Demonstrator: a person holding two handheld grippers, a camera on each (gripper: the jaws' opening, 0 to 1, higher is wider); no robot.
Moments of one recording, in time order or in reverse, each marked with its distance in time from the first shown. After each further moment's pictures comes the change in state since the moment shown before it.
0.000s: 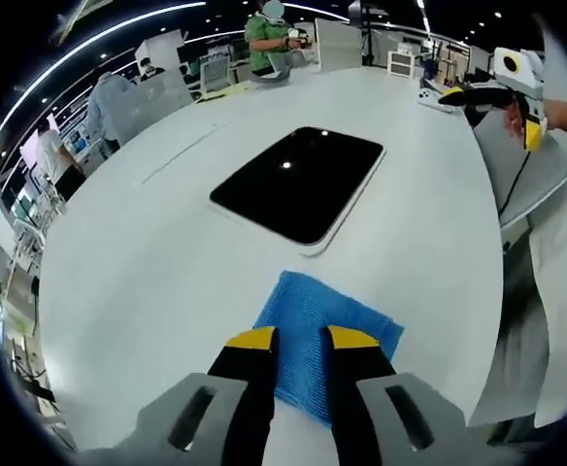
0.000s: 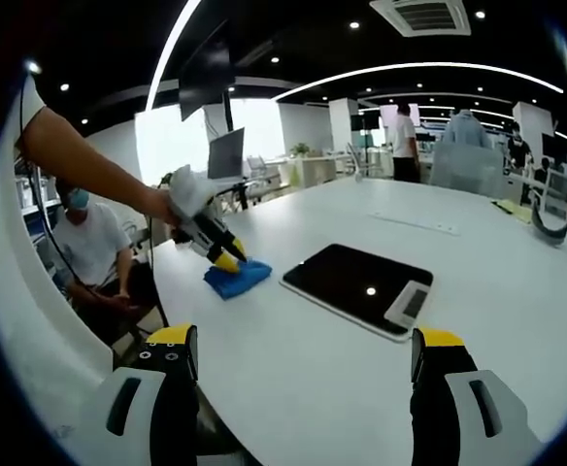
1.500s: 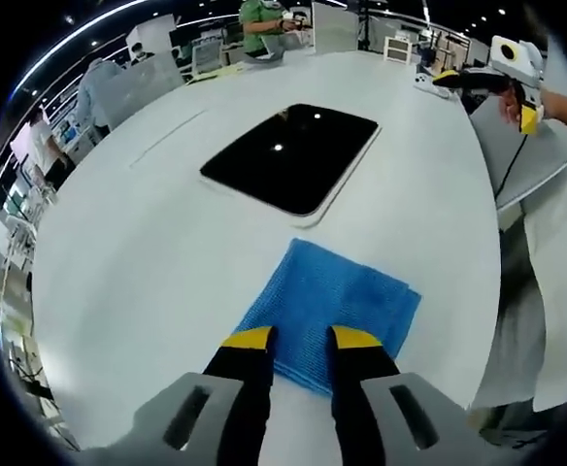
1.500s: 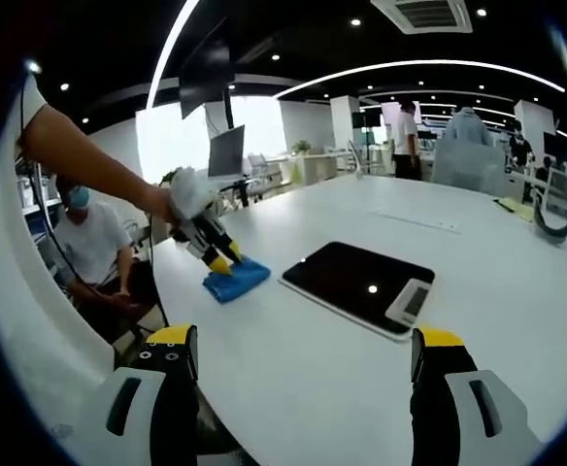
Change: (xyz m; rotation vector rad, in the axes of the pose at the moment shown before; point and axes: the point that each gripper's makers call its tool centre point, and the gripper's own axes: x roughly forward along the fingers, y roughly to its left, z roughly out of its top) left arm 0.001 0.005 -0.018 0.048 0.078 -0.009; right arm 0.003 -0.002 -0.001 0.001 0.011 0.008
